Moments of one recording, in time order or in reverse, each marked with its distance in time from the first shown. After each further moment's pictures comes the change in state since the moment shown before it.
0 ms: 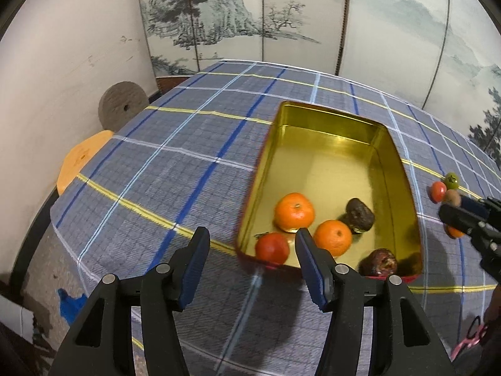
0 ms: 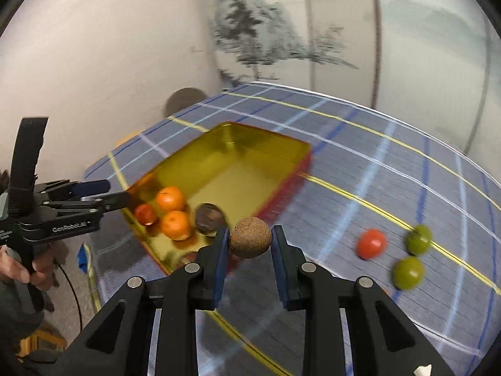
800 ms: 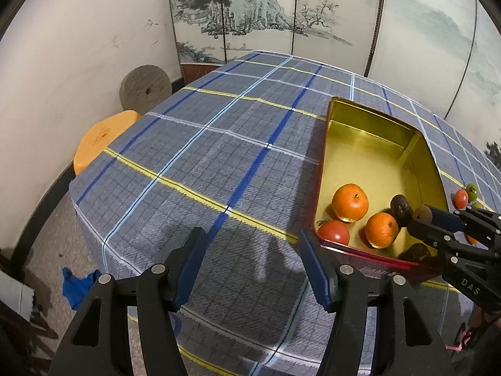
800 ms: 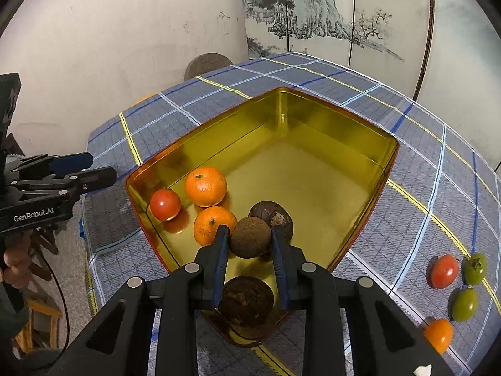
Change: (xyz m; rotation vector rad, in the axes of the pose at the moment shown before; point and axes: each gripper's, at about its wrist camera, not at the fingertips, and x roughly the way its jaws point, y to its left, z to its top) left arm 0.001 0.050 -0.013 -0.088 0.029 0.053; right arm 0.073 0.054 0.006 -0.110 0.138 0.035
